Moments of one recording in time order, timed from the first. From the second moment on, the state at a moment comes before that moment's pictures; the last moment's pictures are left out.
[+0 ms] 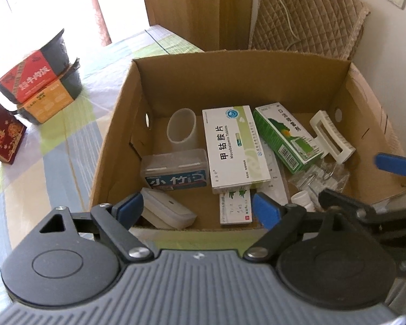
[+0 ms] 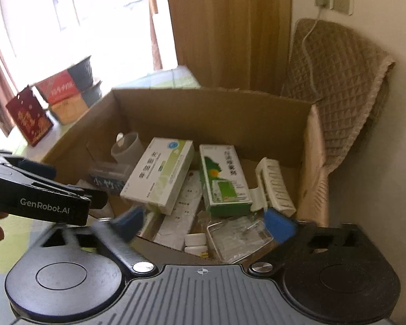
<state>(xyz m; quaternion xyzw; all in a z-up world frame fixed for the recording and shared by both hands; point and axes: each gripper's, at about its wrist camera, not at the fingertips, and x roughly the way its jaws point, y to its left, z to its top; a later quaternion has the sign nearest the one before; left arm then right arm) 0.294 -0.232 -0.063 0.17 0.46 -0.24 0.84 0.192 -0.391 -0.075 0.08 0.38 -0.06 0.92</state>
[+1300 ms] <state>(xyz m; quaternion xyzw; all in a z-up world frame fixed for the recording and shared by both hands) 0.160 -0.146 -0.037 0.10 0.44 -0.15 0.88 0.083 -0.308 -0.045 0.07 0.40 -0.02 0.91</state>
